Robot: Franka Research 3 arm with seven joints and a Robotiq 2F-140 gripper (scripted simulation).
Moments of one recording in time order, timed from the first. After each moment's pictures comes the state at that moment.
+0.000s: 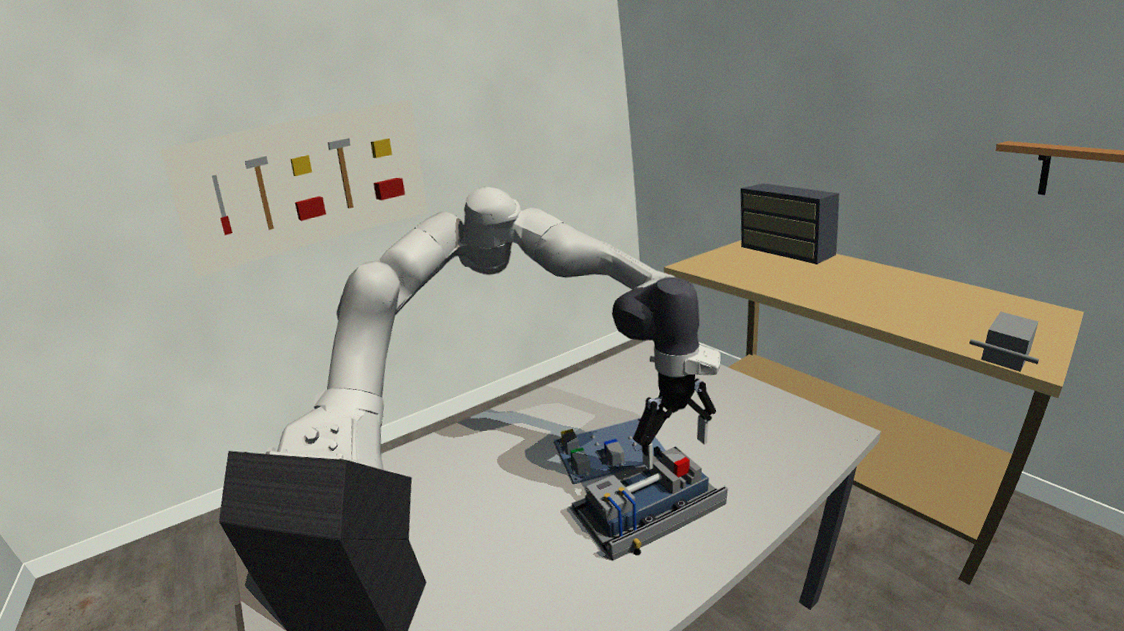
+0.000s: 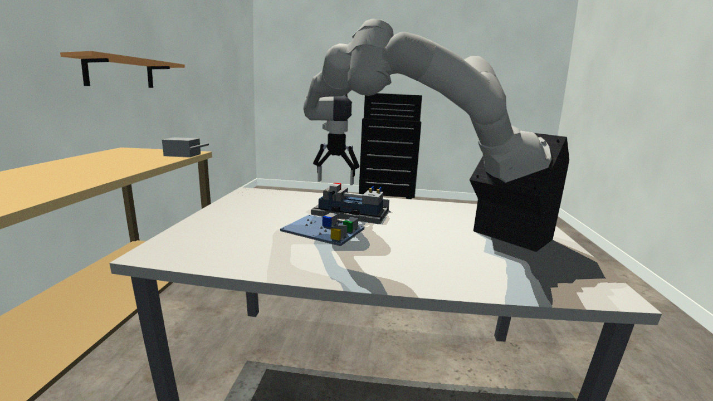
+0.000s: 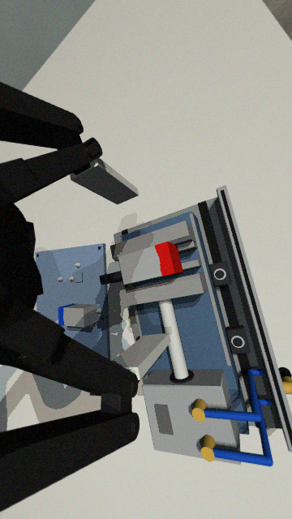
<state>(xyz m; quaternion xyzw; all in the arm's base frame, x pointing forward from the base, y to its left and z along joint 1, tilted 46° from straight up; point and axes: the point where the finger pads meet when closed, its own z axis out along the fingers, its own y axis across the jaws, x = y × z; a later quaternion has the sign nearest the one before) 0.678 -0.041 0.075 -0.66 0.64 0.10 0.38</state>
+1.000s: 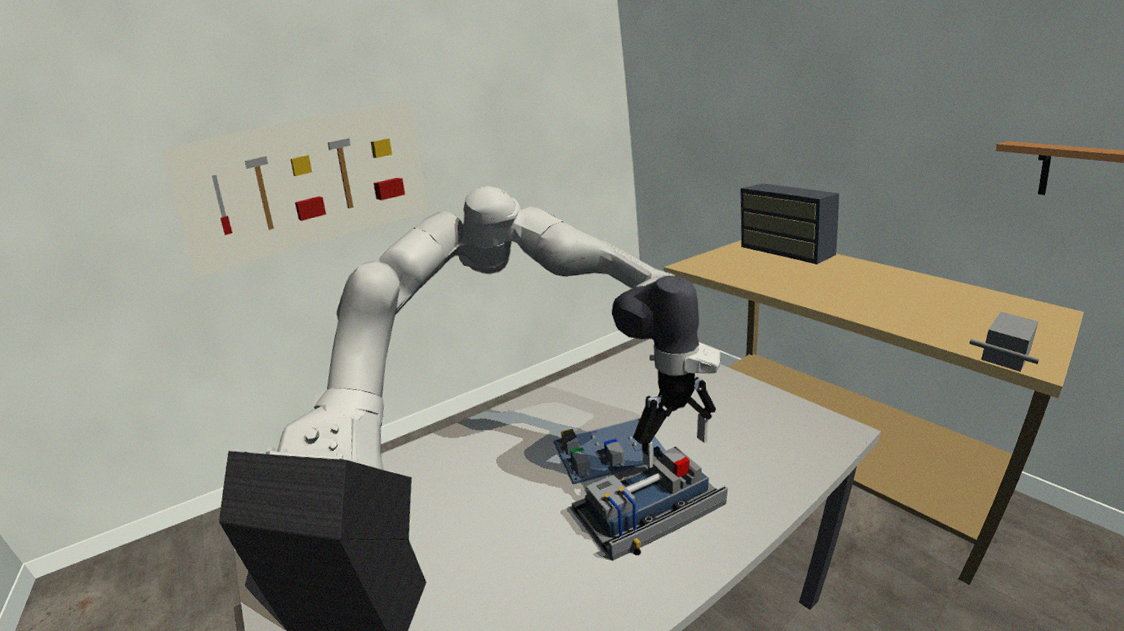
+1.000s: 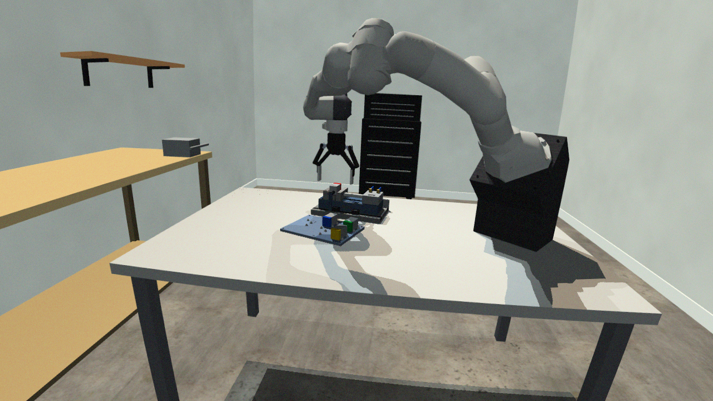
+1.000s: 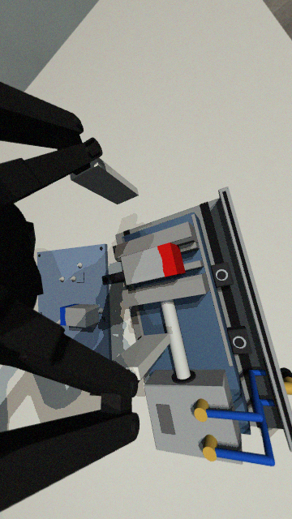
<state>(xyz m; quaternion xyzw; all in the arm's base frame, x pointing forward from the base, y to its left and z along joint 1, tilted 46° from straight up) 0.677 -0.041 0.078 -0.66 0.64 0.10 0.38</state>
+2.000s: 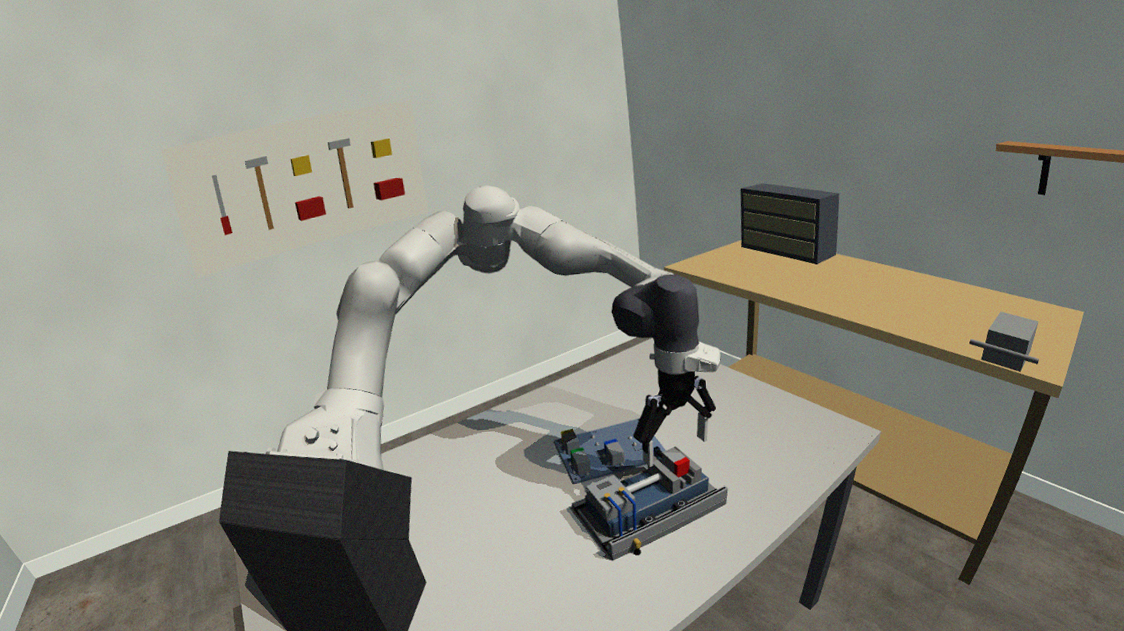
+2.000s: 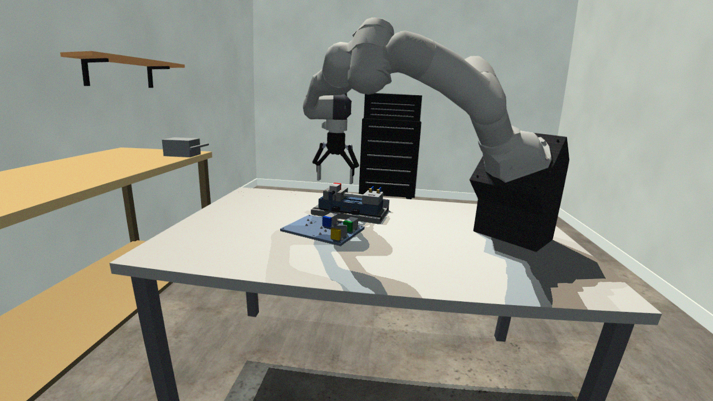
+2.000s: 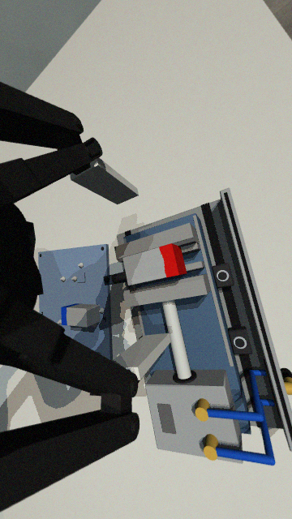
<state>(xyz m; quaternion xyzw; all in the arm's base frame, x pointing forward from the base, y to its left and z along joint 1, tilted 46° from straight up) 0.677 -0.042 0.080 -0.66 0.64 0.10 0.38</state>
